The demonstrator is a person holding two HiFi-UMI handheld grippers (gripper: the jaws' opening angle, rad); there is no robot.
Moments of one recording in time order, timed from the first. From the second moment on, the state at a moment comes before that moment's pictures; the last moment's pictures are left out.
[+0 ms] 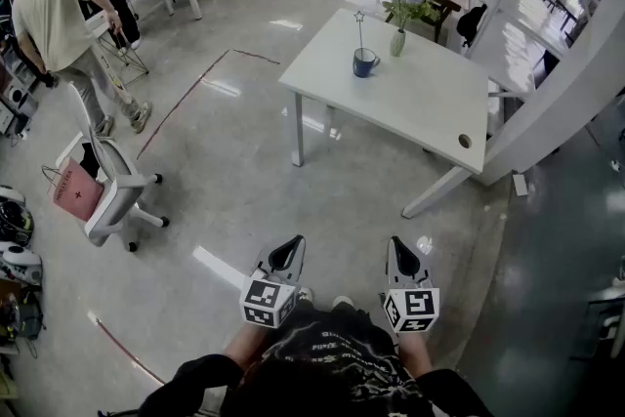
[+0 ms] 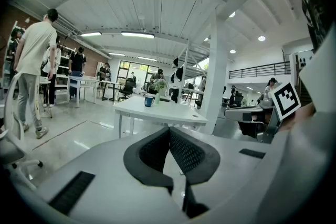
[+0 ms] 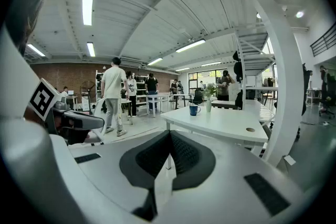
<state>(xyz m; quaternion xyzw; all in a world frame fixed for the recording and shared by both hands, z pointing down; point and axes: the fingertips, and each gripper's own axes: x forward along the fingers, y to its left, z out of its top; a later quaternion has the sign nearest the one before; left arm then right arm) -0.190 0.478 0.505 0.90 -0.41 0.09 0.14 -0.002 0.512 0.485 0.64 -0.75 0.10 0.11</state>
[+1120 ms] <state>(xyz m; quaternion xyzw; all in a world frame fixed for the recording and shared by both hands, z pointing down) -0.226 0.436 0.521 0.90 -0.39 0.11 0.14 -0.063 0.481 0.508 0.63 -0.76 0.13 0.09</state>
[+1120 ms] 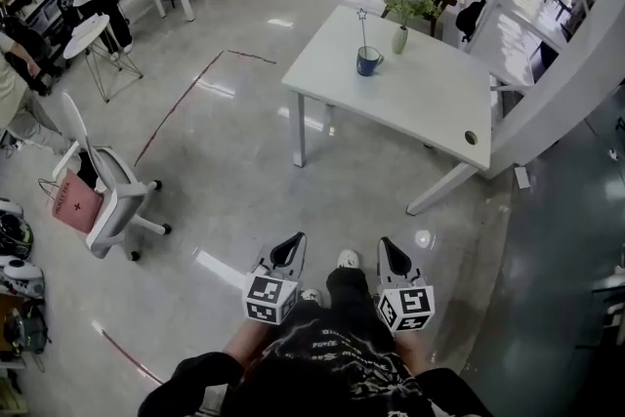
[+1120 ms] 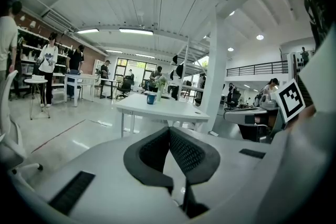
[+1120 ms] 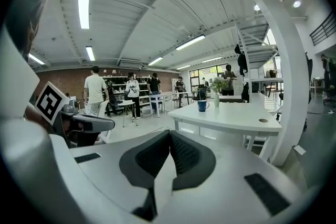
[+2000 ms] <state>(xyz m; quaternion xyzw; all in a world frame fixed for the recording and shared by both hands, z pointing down) -0.131 0.259 0.524 0.86 -0.46 0.11 0.16 0.082 0.266 0.525 0.59 -0.79 0.15 0.10</state>
